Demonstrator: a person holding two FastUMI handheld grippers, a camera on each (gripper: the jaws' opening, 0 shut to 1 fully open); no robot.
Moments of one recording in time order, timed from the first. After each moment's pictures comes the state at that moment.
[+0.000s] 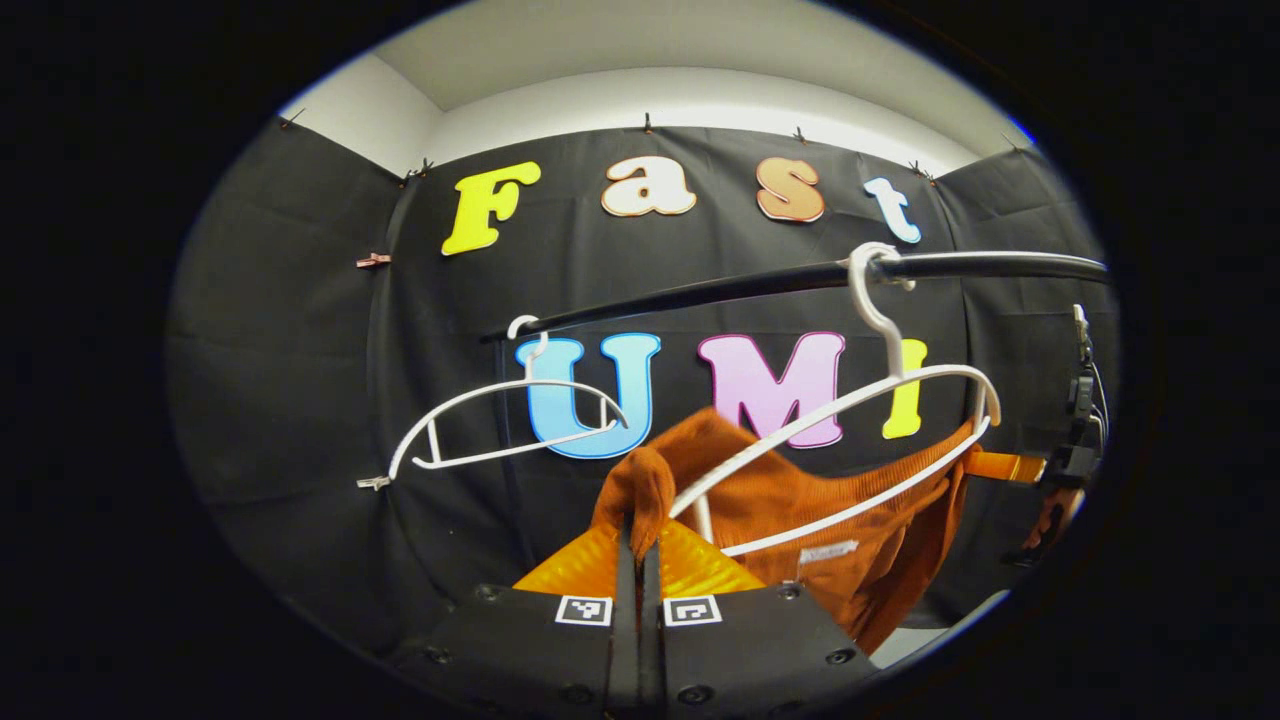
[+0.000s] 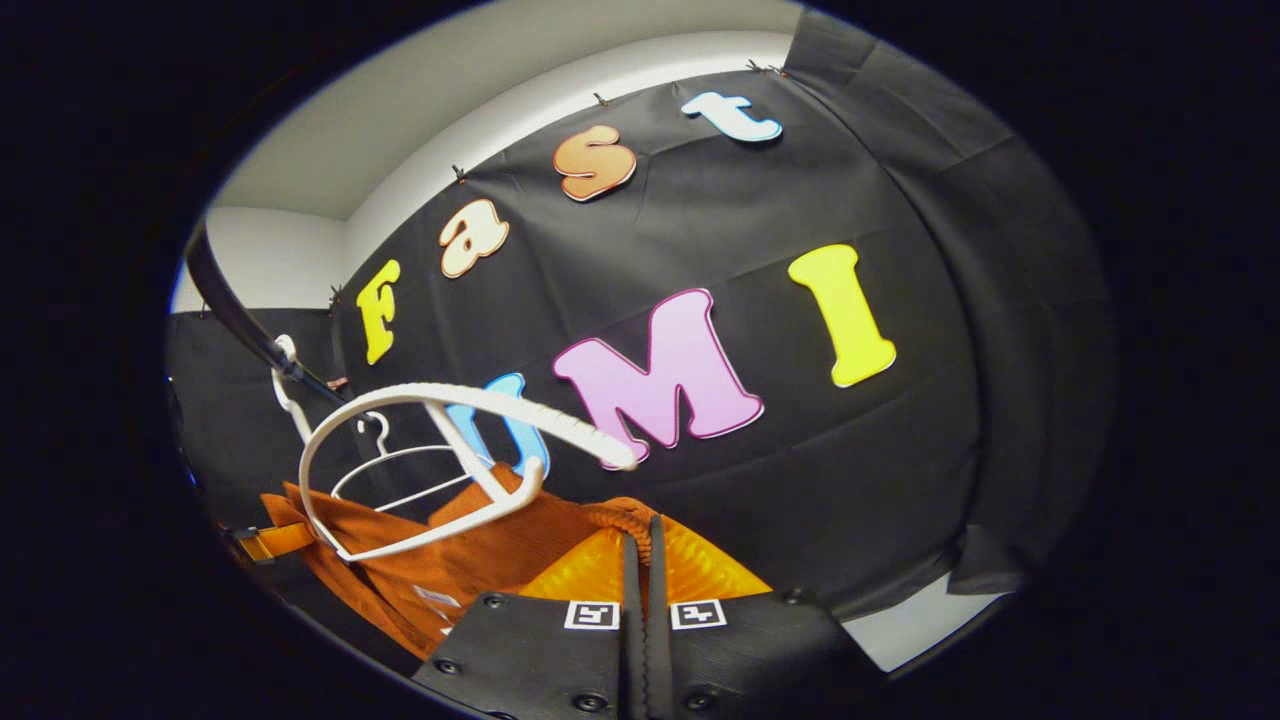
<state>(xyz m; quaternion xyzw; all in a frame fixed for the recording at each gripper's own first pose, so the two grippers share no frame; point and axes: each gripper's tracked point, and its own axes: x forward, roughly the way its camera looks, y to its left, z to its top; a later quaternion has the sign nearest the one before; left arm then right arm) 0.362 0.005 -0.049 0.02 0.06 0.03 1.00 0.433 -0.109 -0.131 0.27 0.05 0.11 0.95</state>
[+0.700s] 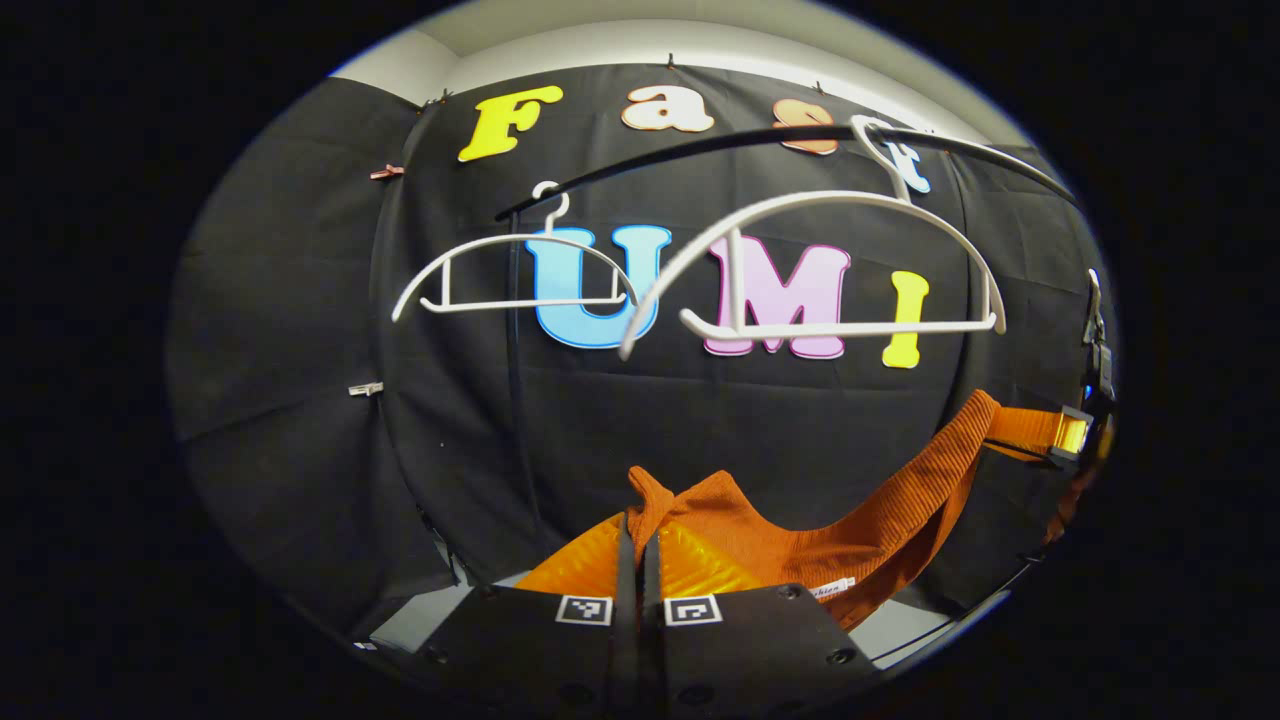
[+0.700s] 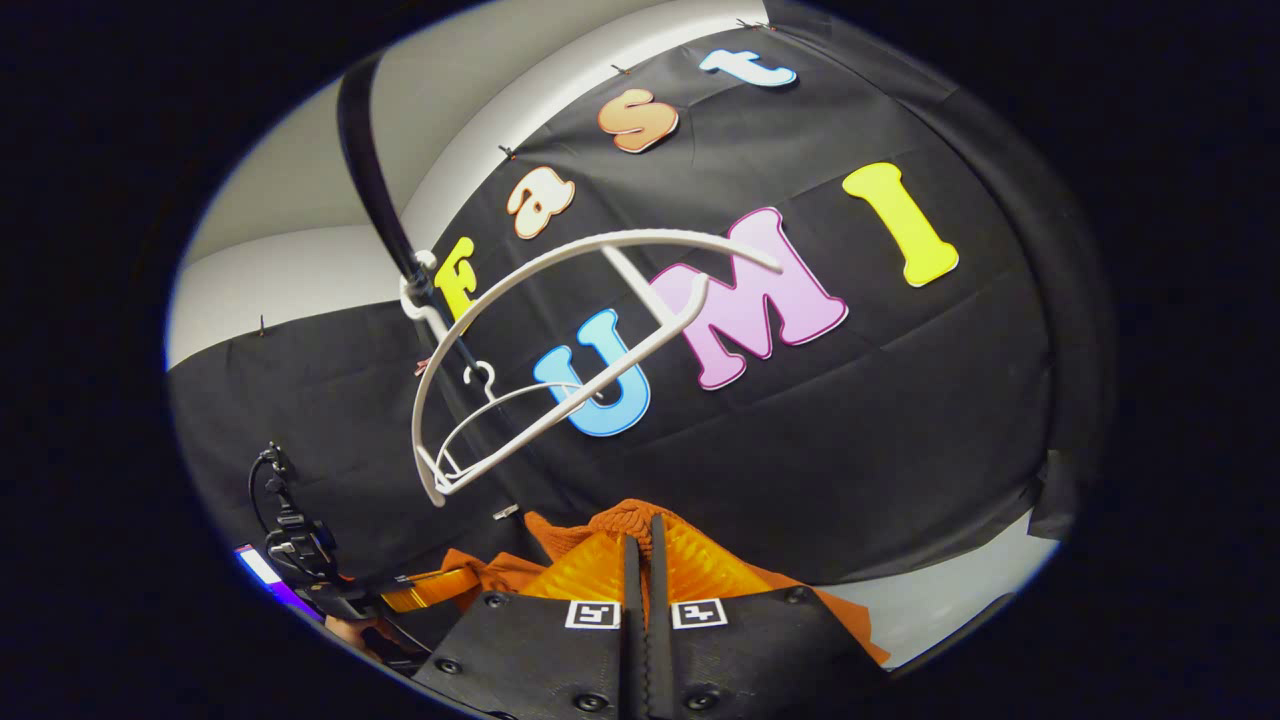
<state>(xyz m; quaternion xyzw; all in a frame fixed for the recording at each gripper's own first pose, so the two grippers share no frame) 0.317 -0.015 -0.186 -0.01 0.17 0.00 0.98 0.337 -0.016 -0.162 0.32 0.11 0.23 0.91</state>
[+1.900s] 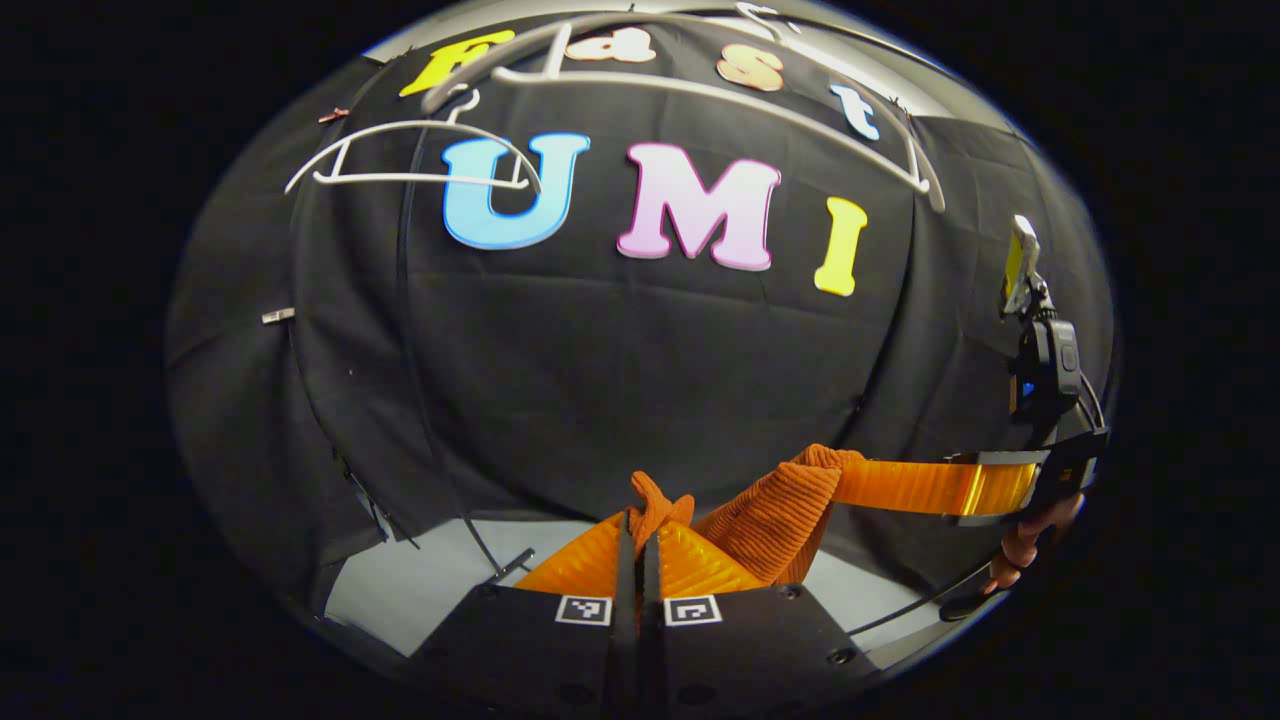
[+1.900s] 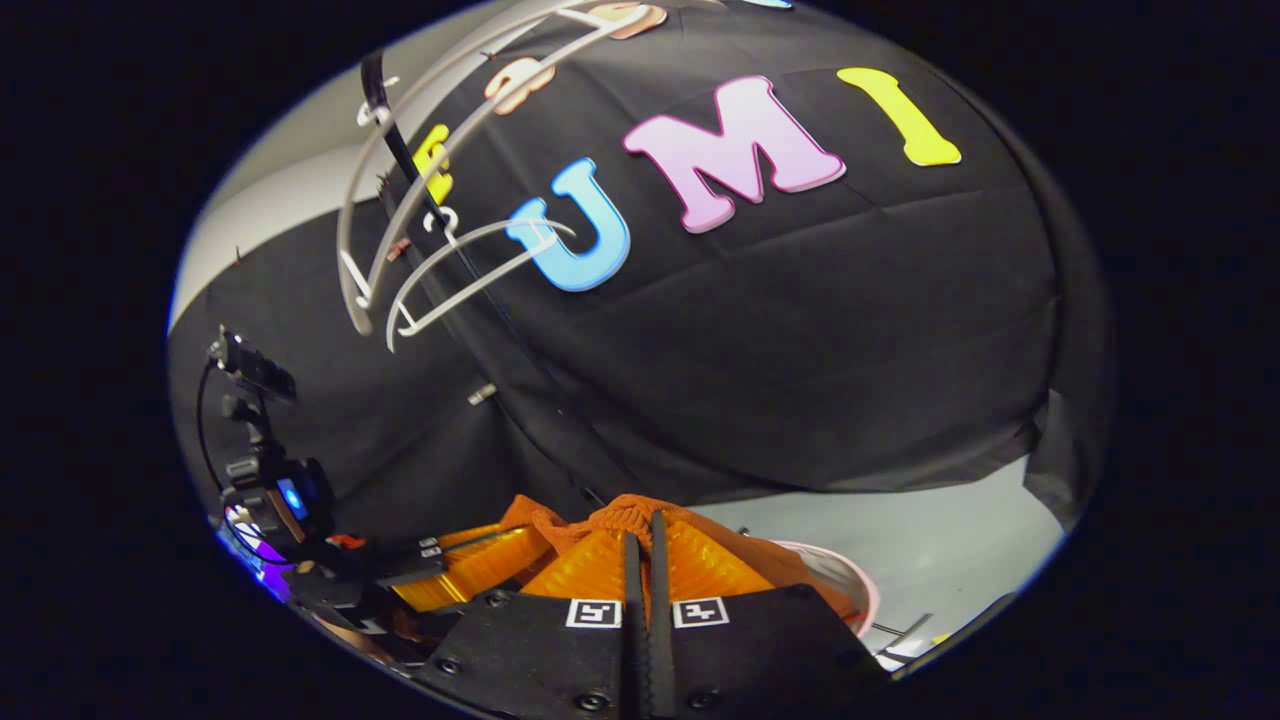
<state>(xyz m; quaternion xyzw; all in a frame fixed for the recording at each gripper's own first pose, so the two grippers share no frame) 0.308 -0.109 -0.346 -0.03 0.27 -0.09 0.96 0.307 0.029 -0.358 0.23 0.30 0.24 0.89</state>
